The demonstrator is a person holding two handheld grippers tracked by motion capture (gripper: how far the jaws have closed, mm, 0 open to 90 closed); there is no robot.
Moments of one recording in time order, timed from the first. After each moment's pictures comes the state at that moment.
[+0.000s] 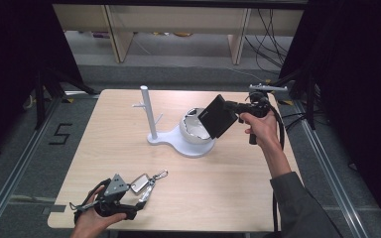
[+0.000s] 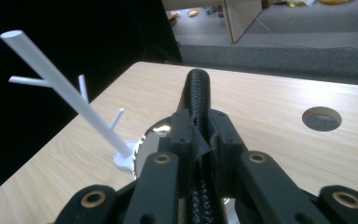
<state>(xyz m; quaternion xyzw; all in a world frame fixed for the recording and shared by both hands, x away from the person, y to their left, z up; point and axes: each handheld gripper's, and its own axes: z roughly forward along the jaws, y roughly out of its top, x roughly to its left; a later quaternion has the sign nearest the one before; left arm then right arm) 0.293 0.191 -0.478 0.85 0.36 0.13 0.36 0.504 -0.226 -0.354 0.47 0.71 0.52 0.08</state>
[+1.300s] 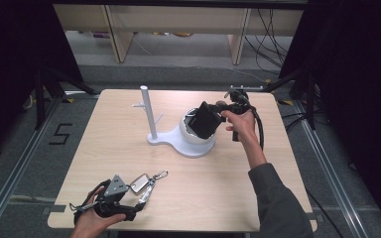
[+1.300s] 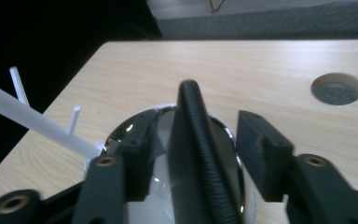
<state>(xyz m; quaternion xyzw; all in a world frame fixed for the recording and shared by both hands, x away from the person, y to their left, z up) 0.294 0.193 -0.483 0.85 0.36 0.13 0.36 0.545 -0.190 -0.392 0.53 0.70 0.47 0.07</state>
